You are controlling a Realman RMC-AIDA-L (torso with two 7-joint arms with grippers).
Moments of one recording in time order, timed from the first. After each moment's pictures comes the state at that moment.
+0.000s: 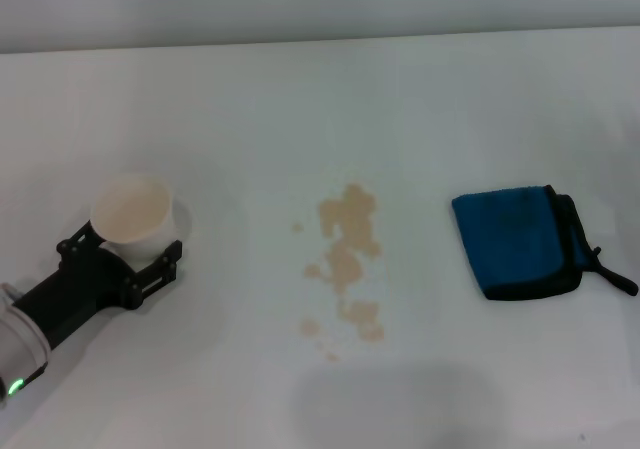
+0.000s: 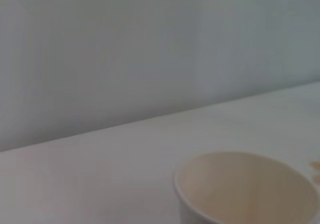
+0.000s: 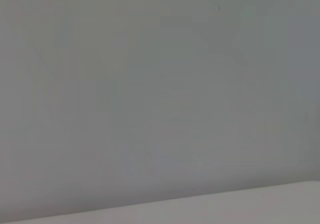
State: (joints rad) left arm -0.41 -2.09 1.42 0.13 -2.36 -1.04 2.62; right arm 0.35 2.02 -0.26 0.04 2.13 1.07 -2.82
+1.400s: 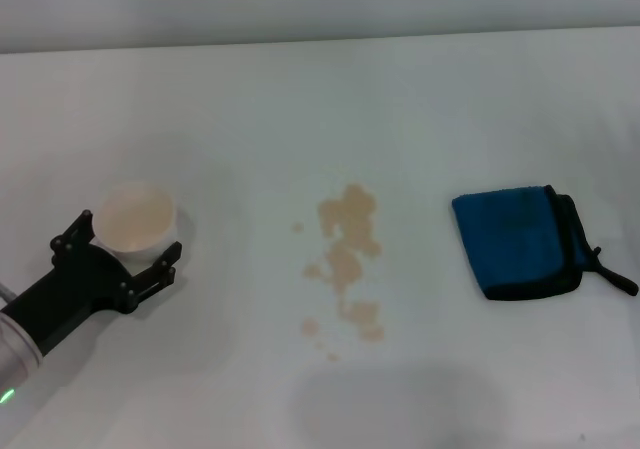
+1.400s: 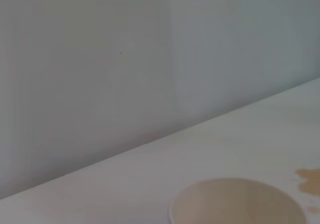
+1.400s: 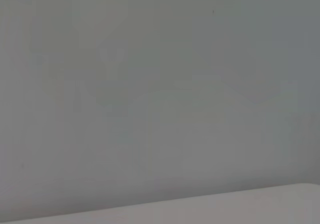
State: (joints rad) left arm -0.37 -2.08 1.46 0.15 -2.41 -1.11 2.77; right arm 0.34 2.01 -0.26 0.04 2.13 1.08 -2.82
